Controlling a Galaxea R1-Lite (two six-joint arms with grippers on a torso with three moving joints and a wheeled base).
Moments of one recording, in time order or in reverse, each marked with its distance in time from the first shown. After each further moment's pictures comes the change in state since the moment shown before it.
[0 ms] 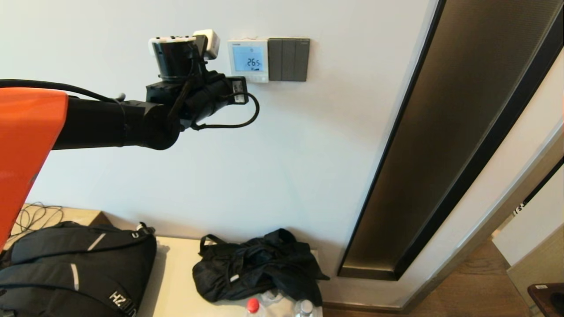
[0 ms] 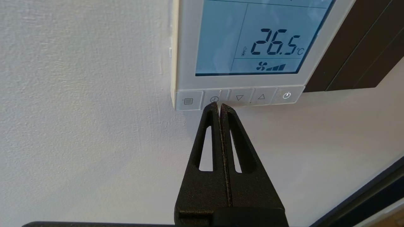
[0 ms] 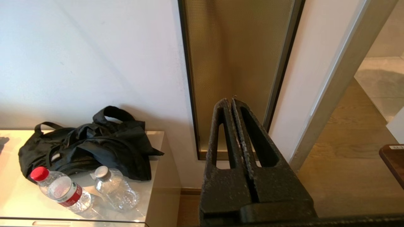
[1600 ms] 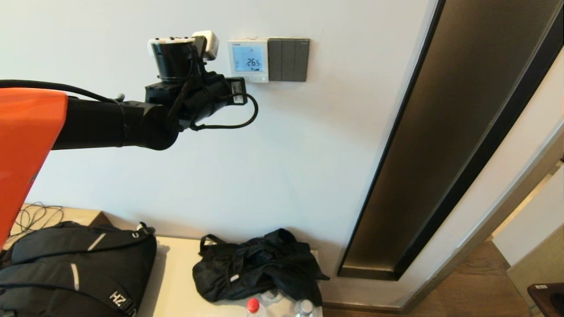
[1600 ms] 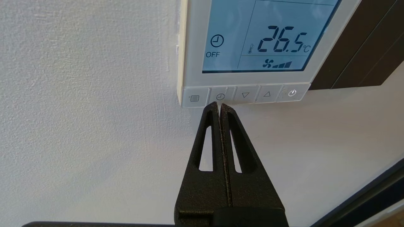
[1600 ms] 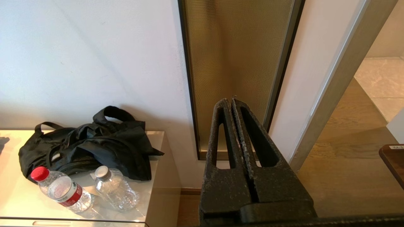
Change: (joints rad) left arm 0.007 -0.002 0.007 0.001 0.000 0.001; right arm 0.000 0.000 0.000 0.000 0.000 0.000
